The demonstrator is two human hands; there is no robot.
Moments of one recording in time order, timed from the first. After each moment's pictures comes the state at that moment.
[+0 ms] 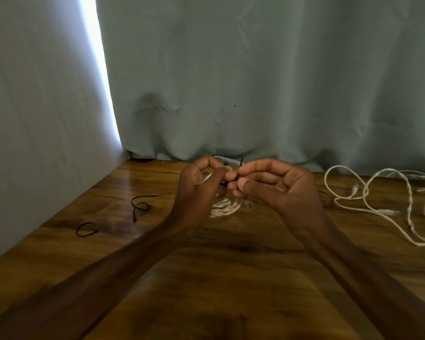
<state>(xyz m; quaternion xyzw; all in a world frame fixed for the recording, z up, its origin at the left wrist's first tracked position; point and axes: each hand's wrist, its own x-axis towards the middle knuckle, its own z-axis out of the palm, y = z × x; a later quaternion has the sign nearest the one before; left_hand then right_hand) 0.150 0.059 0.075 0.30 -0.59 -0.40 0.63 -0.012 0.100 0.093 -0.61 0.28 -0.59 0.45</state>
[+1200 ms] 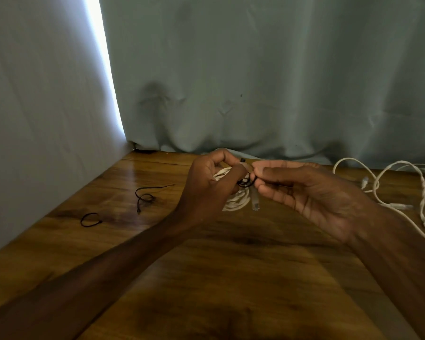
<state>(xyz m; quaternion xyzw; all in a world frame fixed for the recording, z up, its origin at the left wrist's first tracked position) 0.147 0.061 0.070 0.31 -0.64 -0.35 0.60 -0.031 0.105 0.118 -0.46 0.39 -0.49 0.63</state>
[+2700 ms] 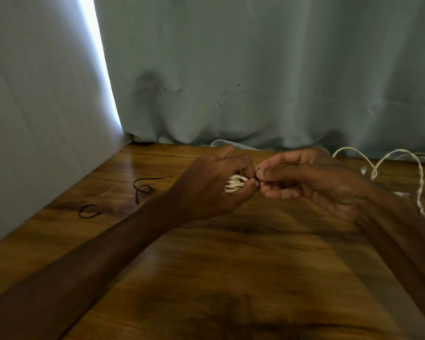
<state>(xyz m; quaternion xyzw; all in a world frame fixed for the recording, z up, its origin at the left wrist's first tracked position) 0.165 0.060 0.073 0.28 -0.87 0.07 0.40 -0.046 0.095 0.114 -0.58 0.46 -0.40 0.53</state>
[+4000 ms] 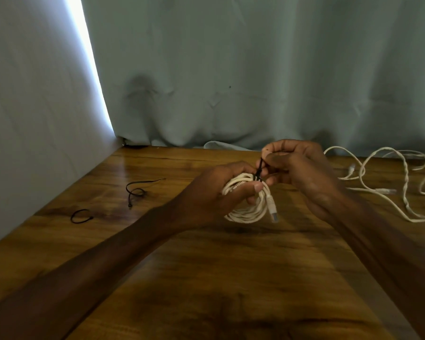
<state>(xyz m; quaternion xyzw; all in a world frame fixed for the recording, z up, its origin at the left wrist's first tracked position) 0.151 0.068 0.068 0.29 -0.85 -0.24 0.37 -0.044 0.074 0.099 -0.58 0.45 -0.55 0.40</state>
